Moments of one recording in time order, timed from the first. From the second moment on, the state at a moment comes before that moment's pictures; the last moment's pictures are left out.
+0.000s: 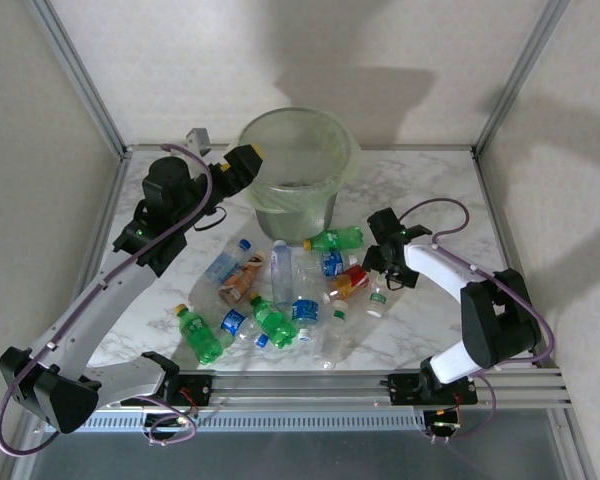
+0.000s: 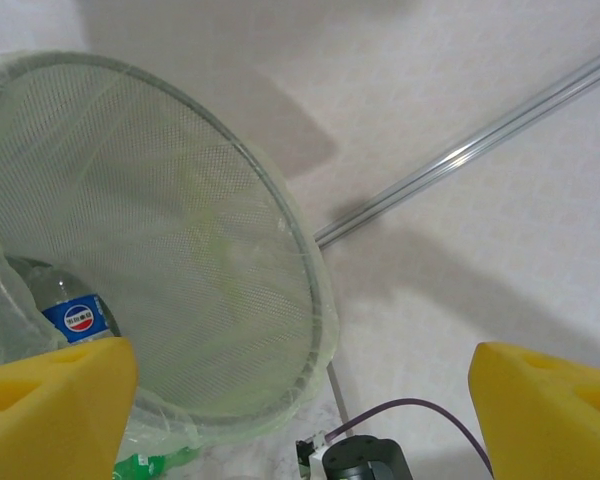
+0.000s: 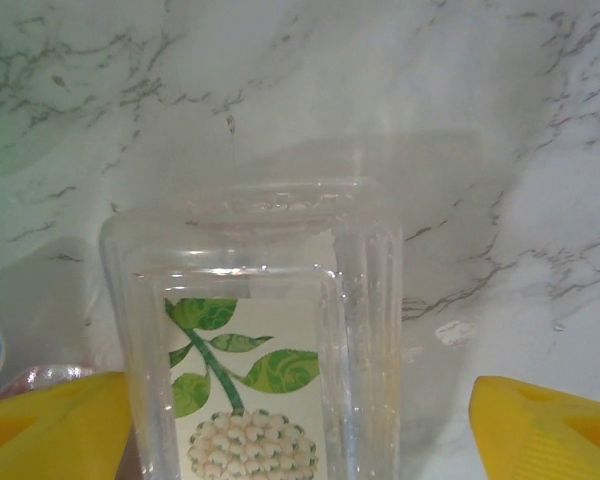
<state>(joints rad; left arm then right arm) -0.44 1.16 1.20 -0.13 0.12 -0.87 0.42 1.51 0.92 -0.75 0.18 0.75</state>
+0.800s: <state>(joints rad) -0.44 1.17 1.18 -0.12 0.13 -0.89 0.42 1.45 0.88 -0.75 0.22 0.77</state>
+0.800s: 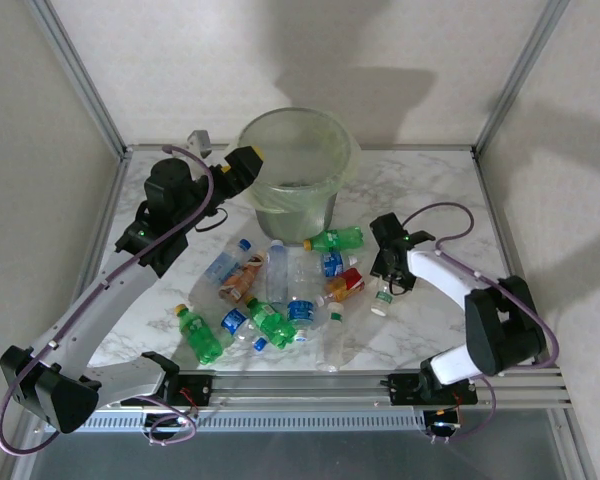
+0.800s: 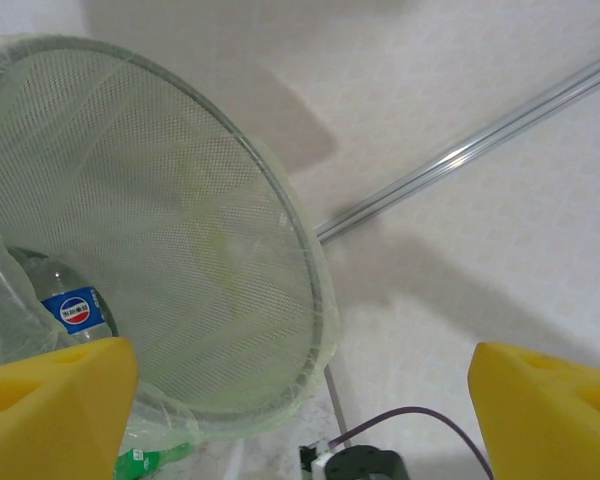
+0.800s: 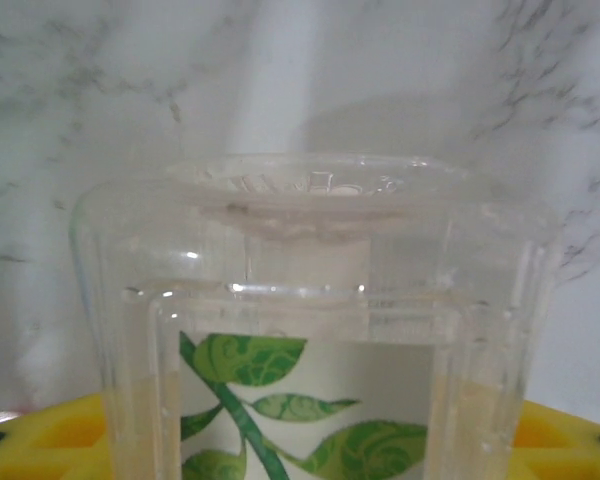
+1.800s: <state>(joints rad) -0.44 1.23 1.24 0.07 0.52 -0.94 0.50 1.18 1.29 -0.24 -0.61 0.61</state>
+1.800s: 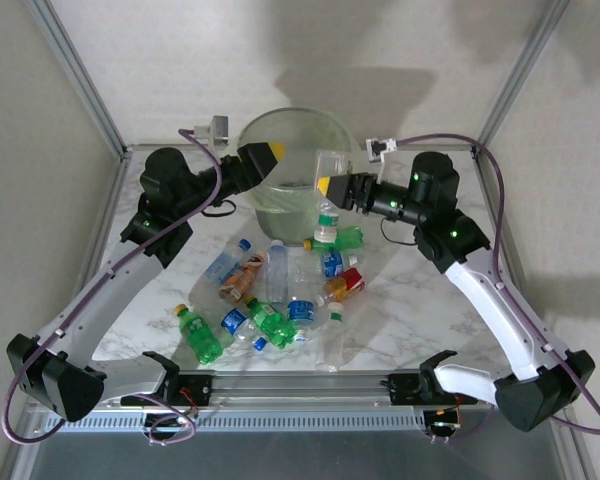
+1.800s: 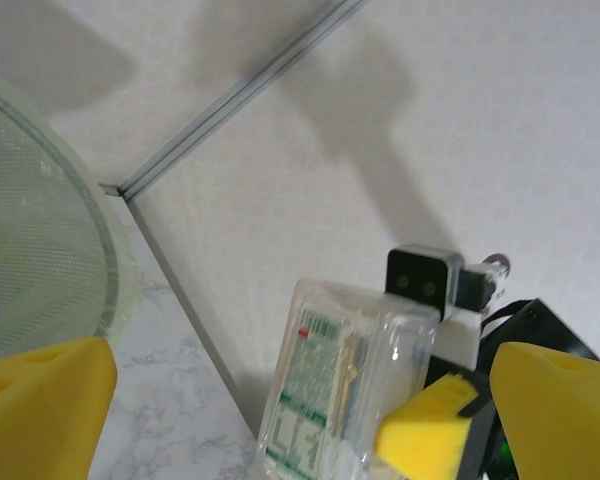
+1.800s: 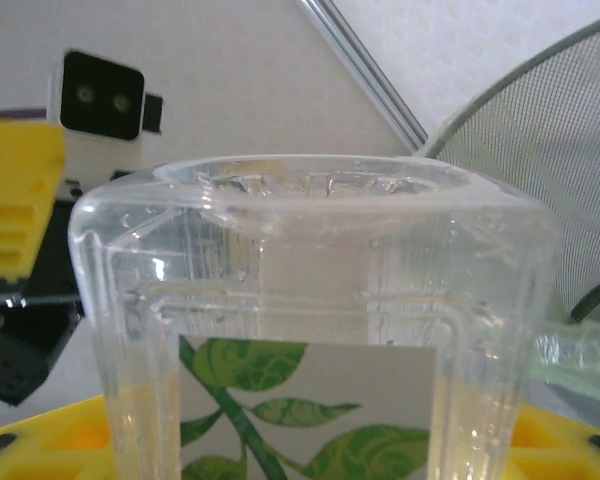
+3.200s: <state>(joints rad) -0.40 1.12 1.21 -0.63 -0.22 -0.92 0.55 1.69 1.76 -0.40 -0.13 0.57</state>
